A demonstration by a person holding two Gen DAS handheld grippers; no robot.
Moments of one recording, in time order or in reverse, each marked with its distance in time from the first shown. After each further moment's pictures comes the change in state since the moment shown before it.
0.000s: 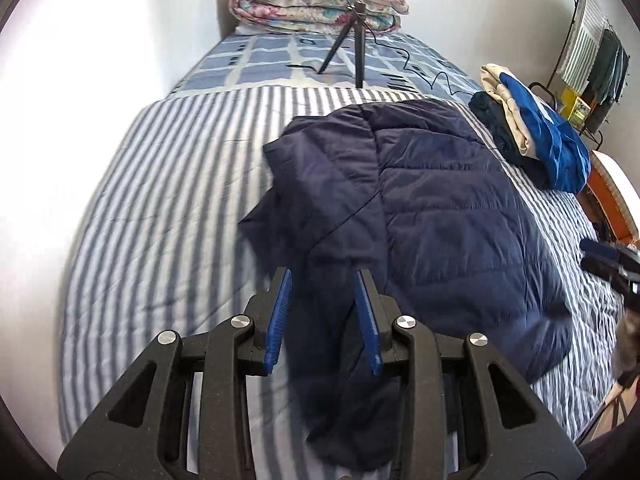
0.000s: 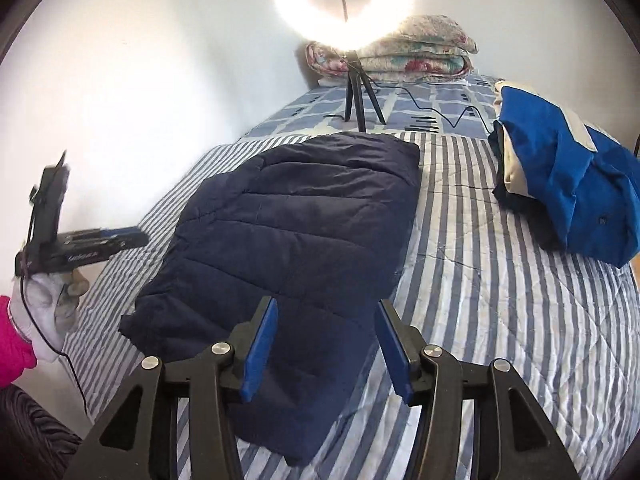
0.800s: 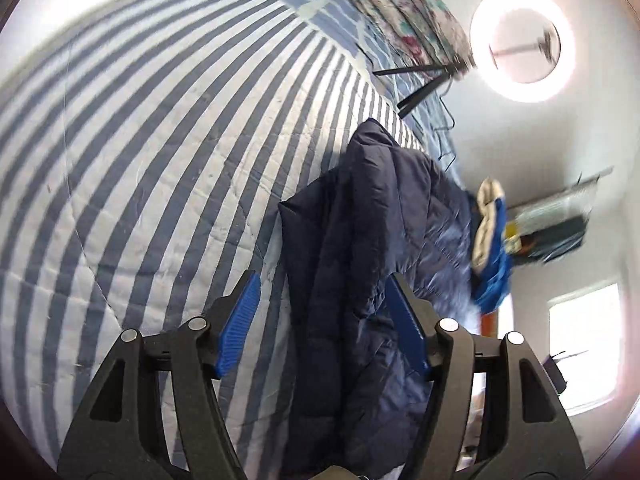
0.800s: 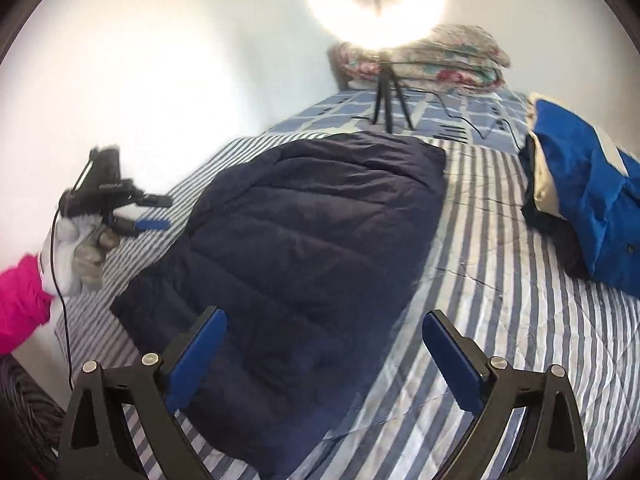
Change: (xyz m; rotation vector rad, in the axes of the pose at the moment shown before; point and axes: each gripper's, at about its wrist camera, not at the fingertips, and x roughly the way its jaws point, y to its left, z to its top) left arm 0.063 0.143 -0.009 -0.649 0.111 -0.463; right arm 0.018 -0.007 -0.013 -0.077 -0.028 0.066
